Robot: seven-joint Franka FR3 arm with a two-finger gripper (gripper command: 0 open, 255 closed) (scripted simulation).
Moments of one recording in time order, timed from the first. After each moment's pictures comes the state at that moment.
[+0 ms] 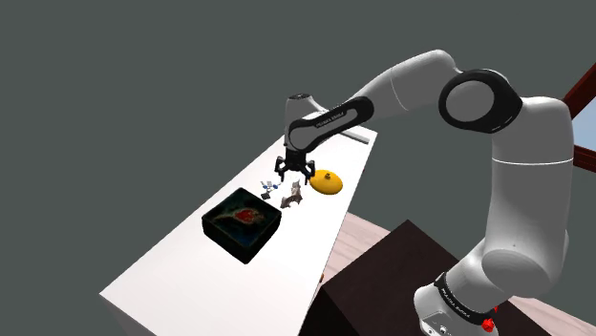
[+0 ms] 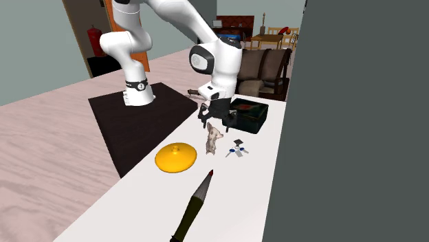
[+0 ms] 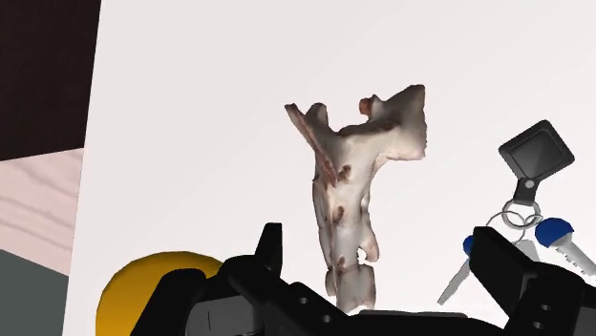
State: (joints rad) arm -0.01 0.57 0.19 -1.82 -0.17 2.23 1.10
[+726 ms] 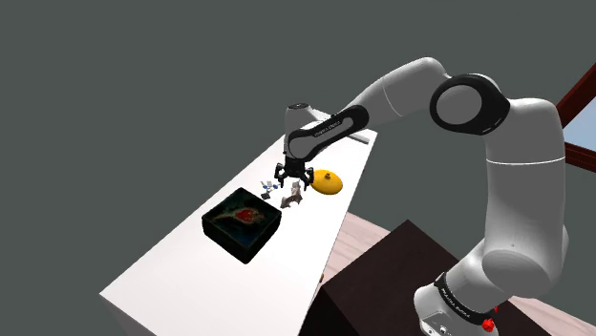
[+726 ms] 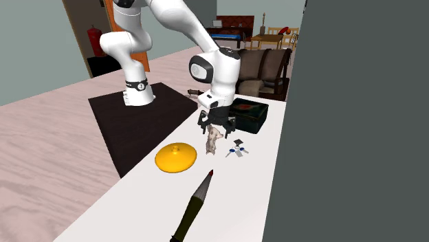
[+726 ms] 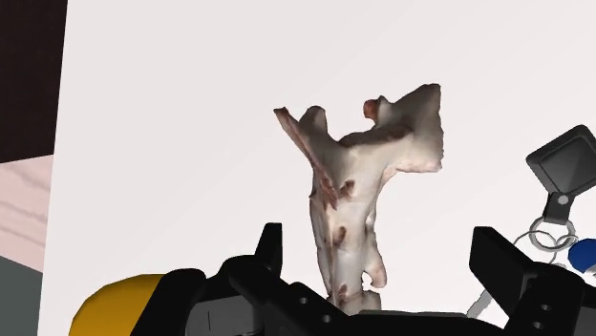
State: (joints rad) arm 0.00 0.62 0.18 -1.83 -0.18 2.29 1.12
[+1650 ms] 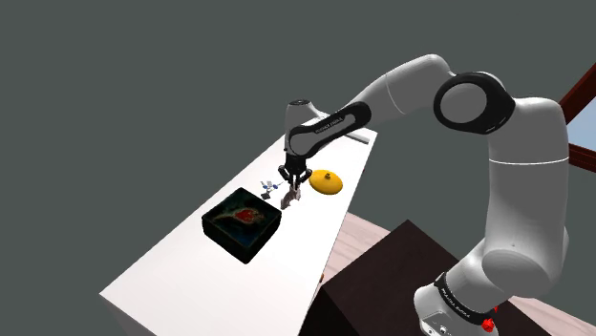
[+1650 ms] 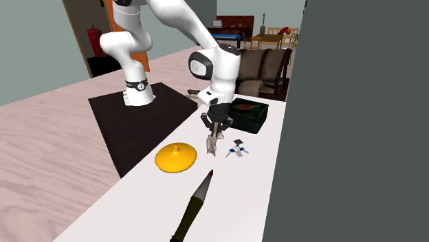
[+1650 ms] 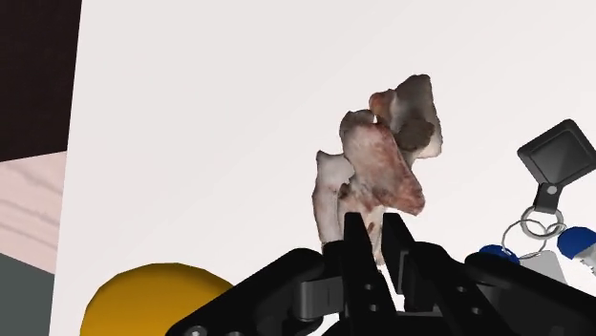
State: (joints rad) arm 0.00 0.60 0.18 -1.83 -0.18 2.27 1.11
